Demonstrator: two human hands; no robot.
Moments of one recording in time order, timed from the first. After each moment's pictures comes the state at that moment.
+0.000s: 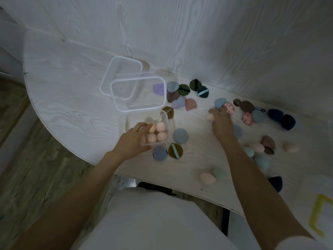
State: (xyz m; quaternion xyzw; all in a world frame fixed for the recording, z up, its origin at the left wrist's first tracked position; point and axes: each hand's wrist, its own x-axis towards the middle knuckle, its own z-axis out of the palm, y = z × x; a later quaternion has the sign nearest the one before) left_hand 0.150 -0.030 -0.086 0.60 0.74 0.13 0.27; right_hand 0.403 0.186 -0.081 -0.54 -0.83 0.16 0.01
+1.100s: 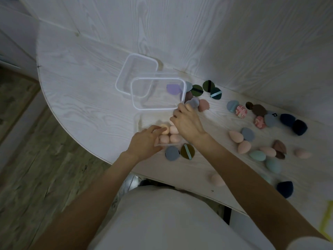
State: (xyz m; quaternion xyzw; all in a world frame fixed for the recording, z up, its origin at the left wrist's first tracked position) left_hand 0.150 -0.036 -0.082 0.61 0.75 0.10 0.26; right_hand 0.268 0.107 -0.050 -0.15 -0.97 -0.16 -0.11
